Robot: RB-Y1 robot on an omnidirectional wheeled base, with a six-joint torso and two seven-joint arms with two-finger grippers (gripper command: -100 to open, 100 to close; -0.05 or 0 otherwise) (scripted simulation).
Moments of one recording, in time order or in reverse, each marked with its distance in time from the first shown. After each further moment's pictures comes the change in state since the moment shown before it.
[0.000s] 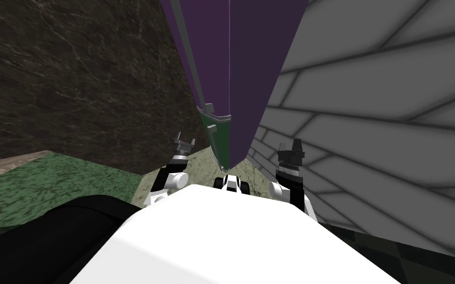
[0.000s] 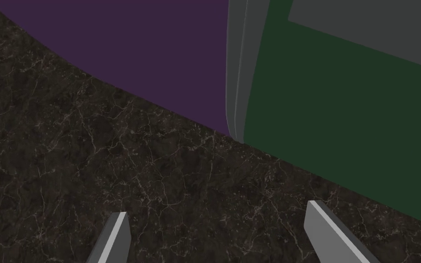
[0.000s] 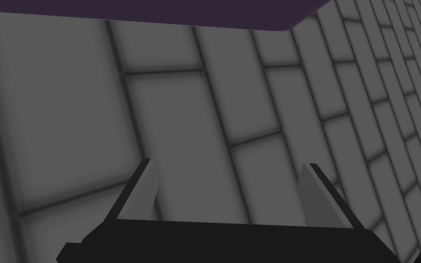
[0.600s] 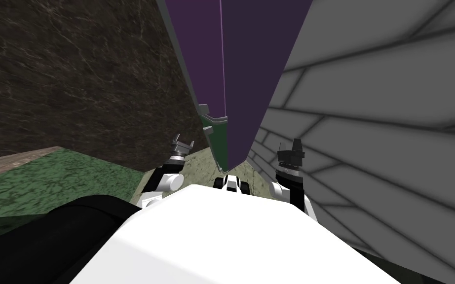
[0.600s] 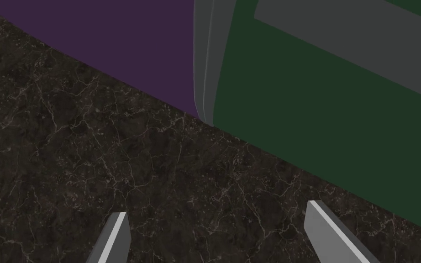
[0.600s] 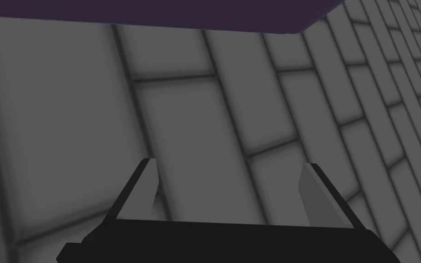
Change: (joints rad) left arm 0.037 0.026 0.061 -0.024 0.094 0.117 0.057; right arm 0.000 0.000 0.000 0.000 0.000 0.000 0.000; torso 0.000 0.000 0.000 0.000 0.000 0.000
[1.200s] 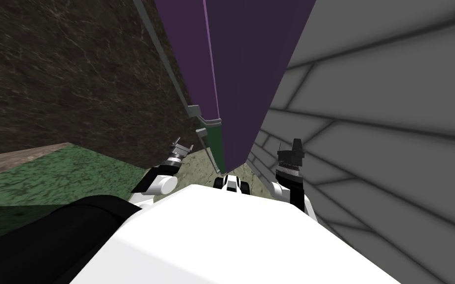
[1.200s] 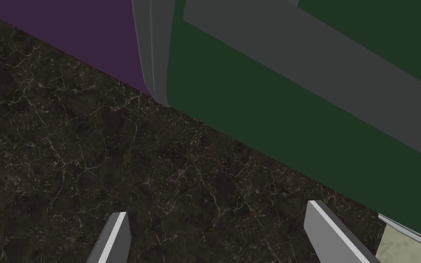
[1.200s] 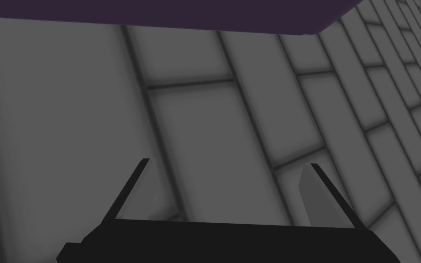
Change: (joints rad) left arm 0.057 0.064 0.067 -0.009 0.111 0.130 0.069; right arm 0.000 0.000 0.000 0.000 0.000 0.000 0.000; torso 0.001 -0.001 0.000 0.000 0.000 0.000
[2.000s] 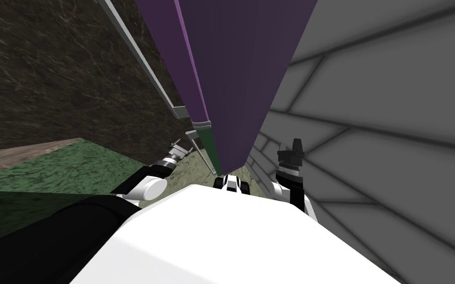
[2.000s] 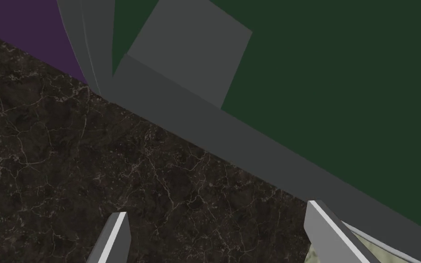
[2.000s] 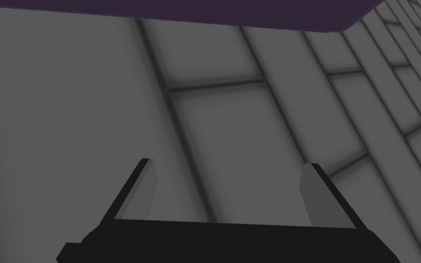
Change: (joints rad) left arm 0.073 0.102 0.095 -0.074 0.150 0.170 0.094; right arm 0.000 0.000 0.000 0.000 0.000 0.000 0.000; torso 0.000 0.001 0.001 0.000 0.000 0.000
